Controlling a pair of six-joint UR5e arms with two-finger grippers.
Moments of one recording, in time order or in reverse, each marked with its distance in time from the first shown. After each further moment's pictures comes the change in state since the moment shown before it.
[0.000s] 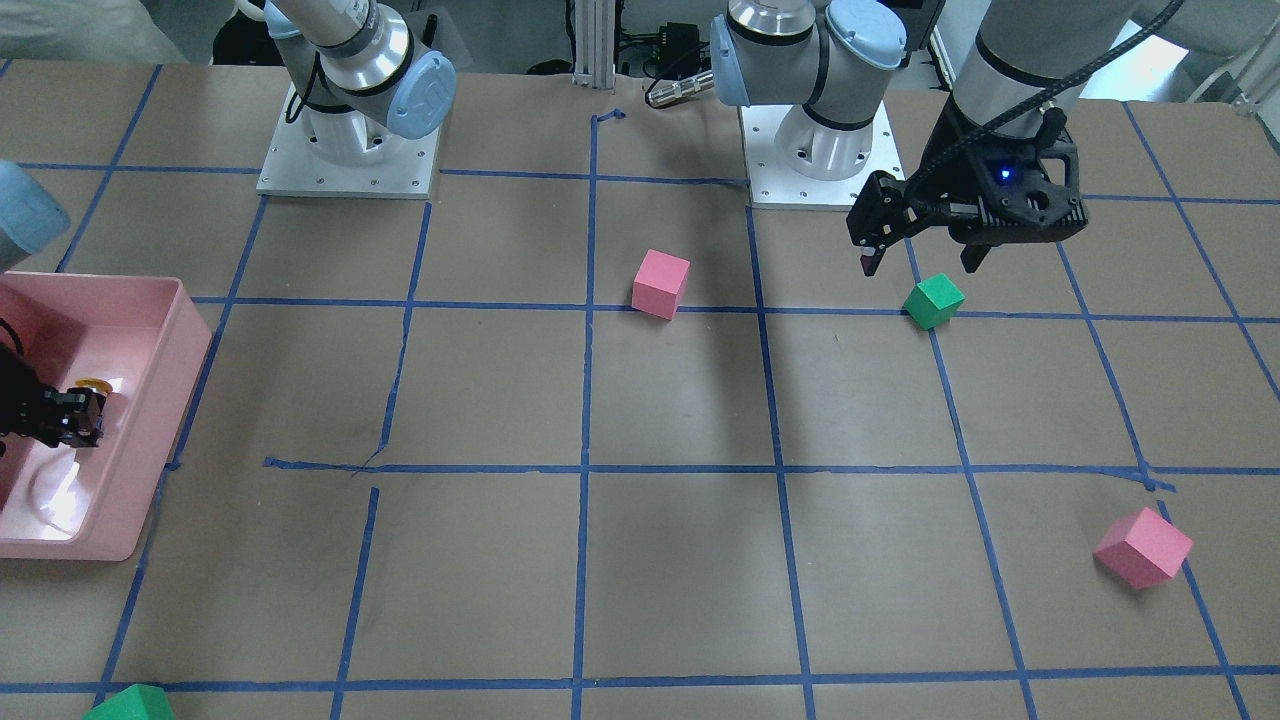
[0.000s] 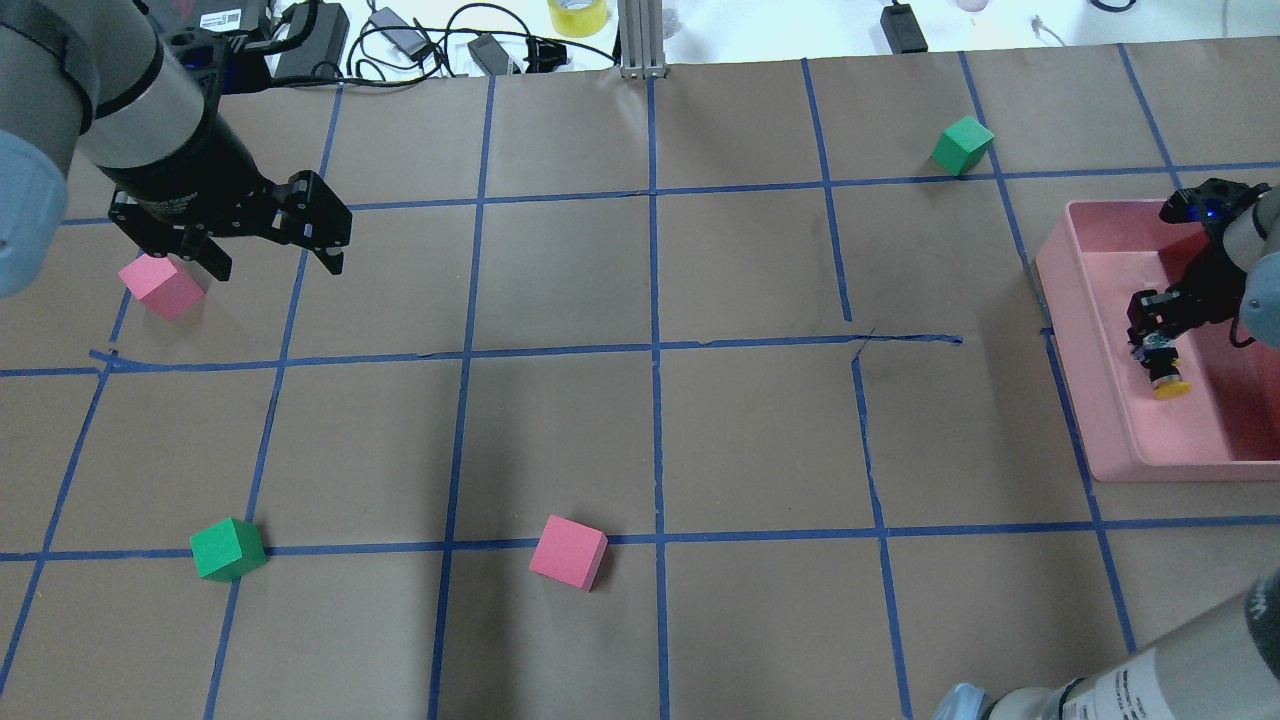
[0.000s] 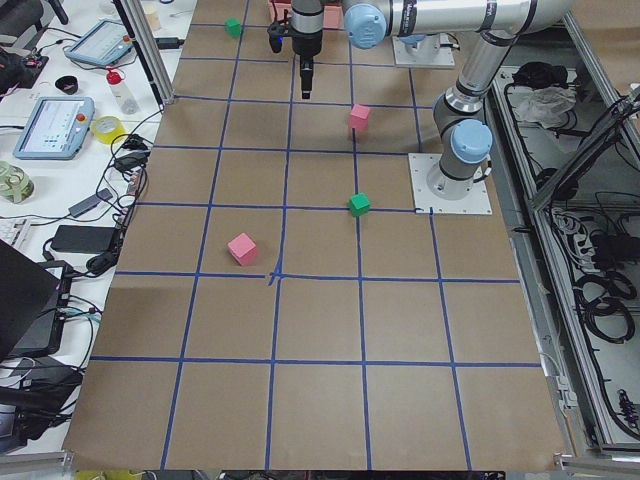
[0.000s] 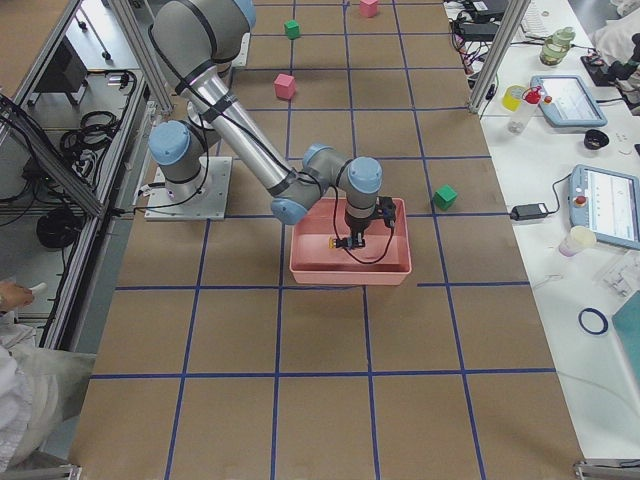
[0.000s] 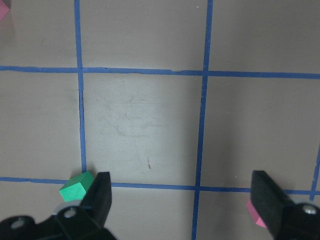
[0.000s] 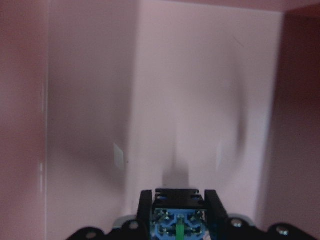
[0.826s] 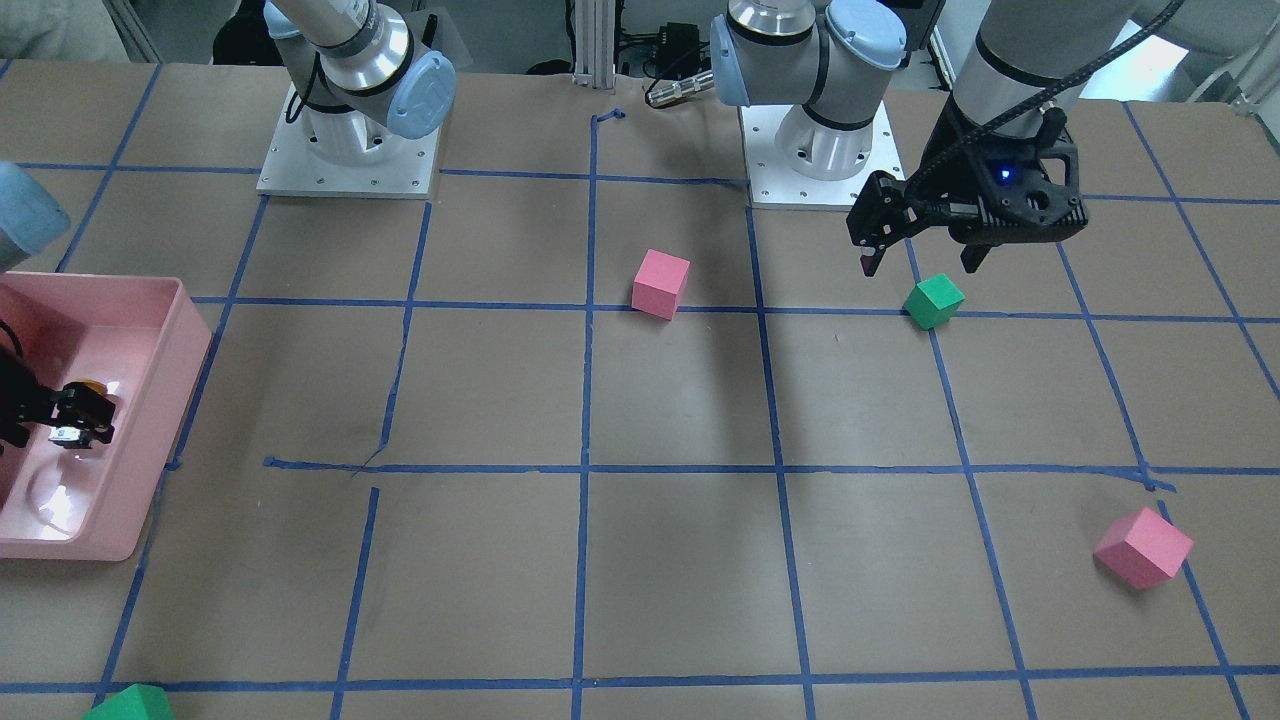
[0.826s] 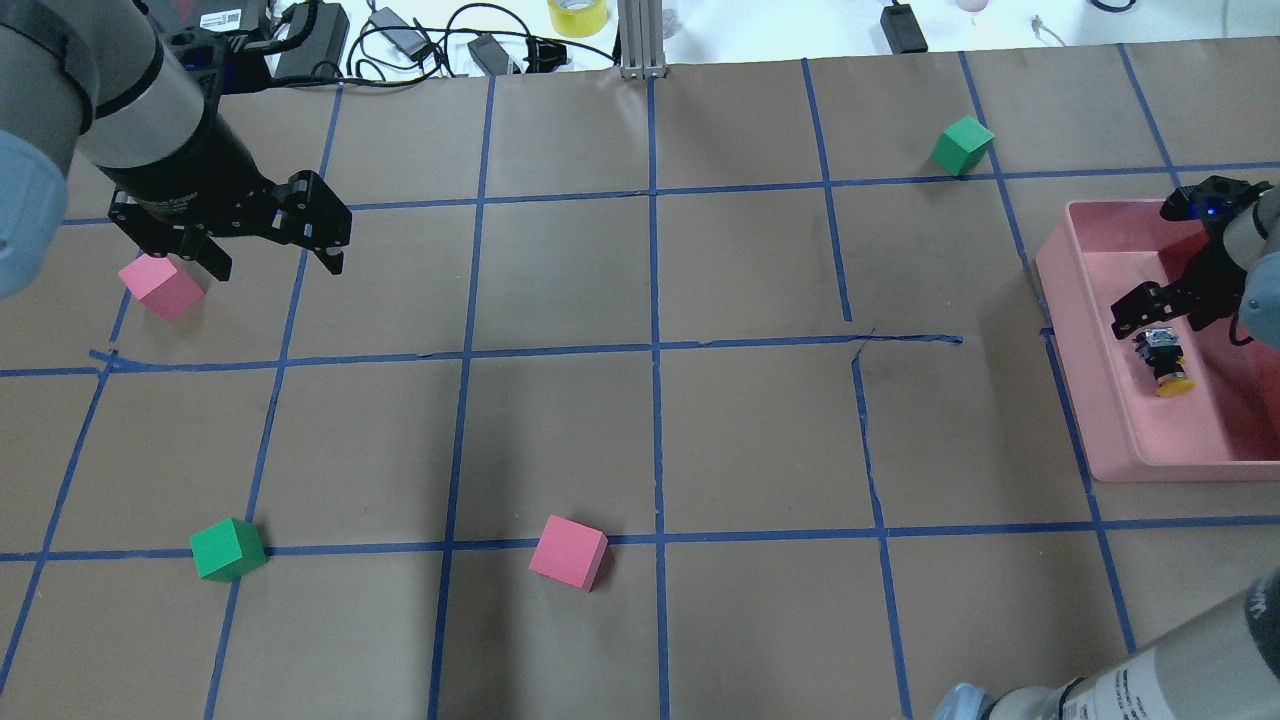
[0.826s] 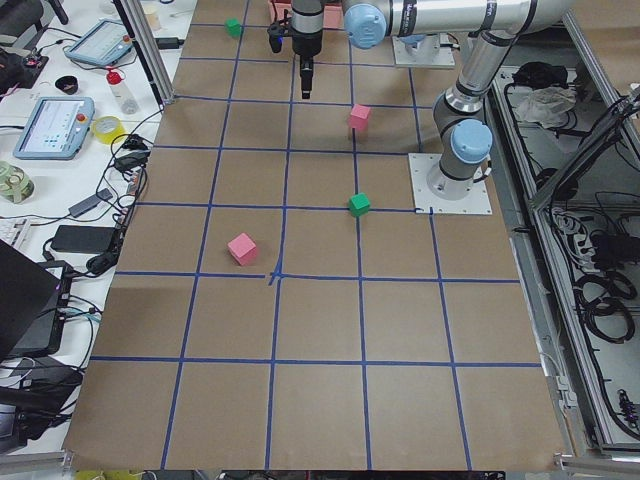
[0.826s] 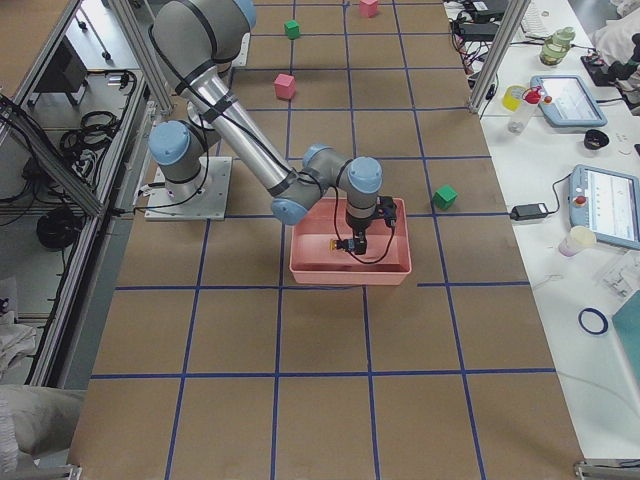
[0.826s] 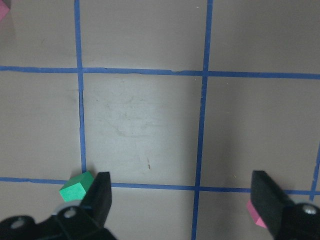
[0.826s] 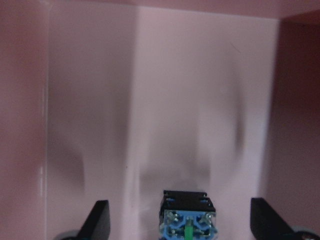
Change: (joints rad) left arm 0.000 0.000 0.000 0.001 0.000 0.000; right arm 0.000 0.005 0.000 -0.012 0.012 0.001
